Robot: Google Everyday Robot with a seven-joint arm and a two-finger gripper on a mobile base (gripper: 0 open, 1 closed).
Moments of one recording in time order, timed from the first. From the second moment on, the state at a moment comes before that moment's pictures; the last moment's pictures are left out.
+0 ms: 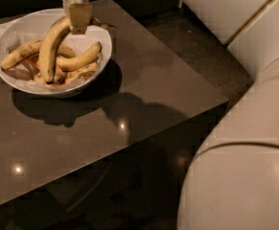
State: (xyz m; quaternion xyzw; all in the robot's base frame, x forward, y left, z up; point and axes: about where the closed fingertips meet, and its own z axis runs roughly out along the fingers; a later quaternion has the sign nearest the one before) arm 0.610 0.124 1.026 -0.79 0.56 -0.05 0.24
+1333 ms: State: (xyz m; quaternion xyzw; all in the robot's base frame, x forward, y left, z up) arm 0.578 0.041 1.031 -0.69 0.66 -0.04 0.29
